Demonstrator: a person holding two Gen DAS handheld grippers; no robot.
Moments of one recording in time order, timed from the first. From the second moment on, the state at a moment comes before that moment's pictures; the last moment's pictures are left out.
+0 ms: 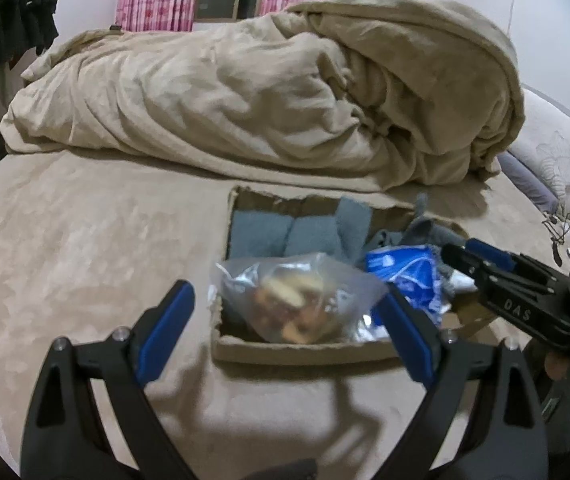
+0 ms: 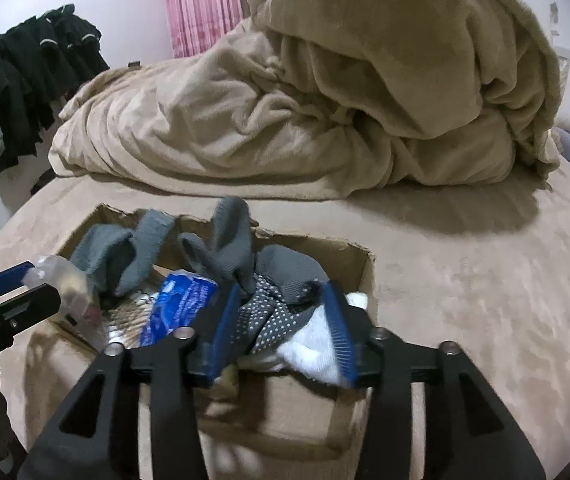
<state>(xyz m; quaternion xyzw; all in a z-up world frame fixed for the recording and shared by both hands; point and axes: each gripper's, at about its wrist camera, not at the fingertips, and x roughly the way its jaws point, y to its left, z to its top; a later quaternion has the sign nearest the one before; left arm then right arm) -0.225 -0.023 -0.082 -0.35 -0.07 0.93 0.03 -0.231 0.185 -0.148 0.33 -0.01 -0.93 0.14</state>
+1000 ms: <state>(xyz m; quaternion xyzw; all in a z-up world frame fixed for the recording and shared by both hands) -0.057 -0.003 -0.050 -0.36 -0.08 0.93 0.01 -0.054 0.175 -0.102 0.32 -0.02 -0.93 0.17</state>
